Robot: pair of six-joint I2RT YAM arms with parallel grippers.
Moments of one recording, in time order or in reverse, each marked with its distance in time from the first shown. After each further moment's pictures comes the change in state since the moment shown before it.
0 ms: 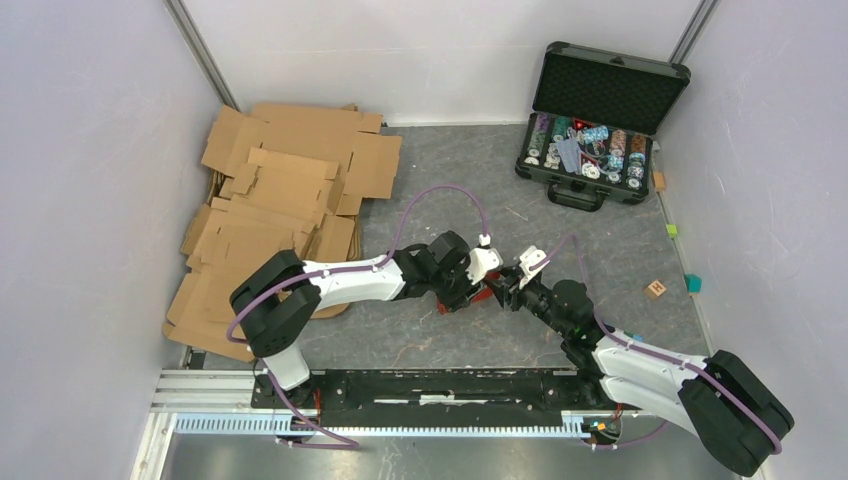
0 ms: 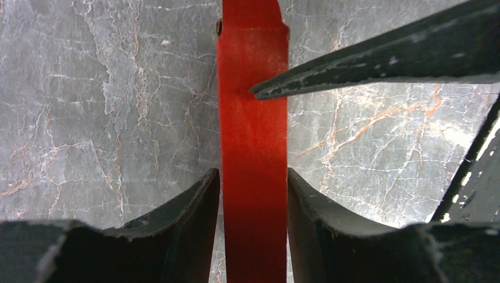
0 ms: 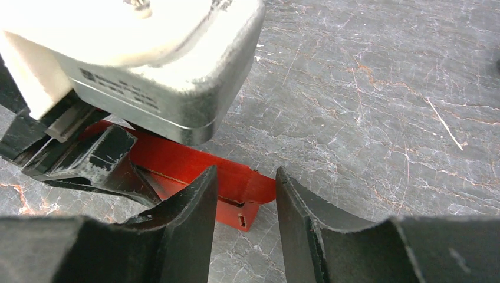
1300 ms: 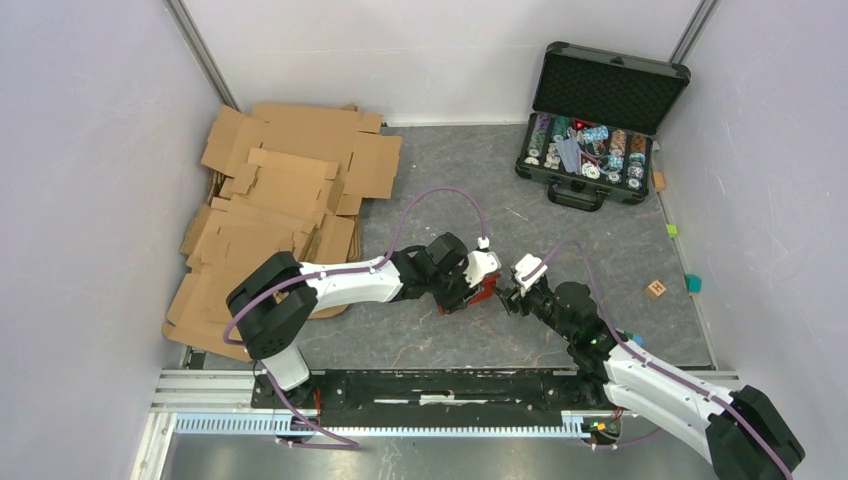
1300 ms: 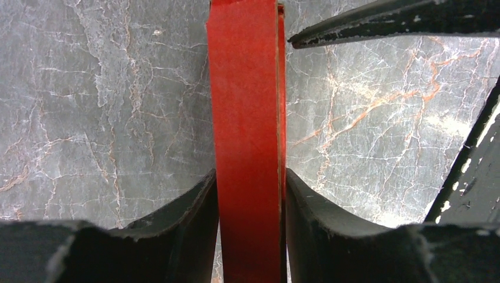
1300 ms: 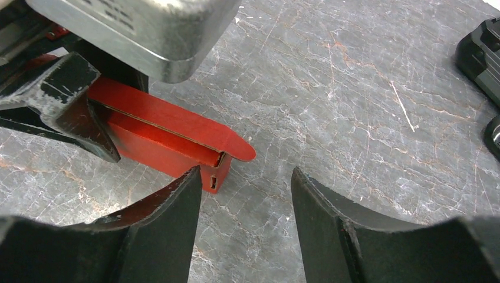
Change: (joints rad) left arm -0.002 -0.016 -0.022 -0.008 -0.001 0.023; right arm 0.003 -0.220 0.020 -0.334 0.052 -0.176
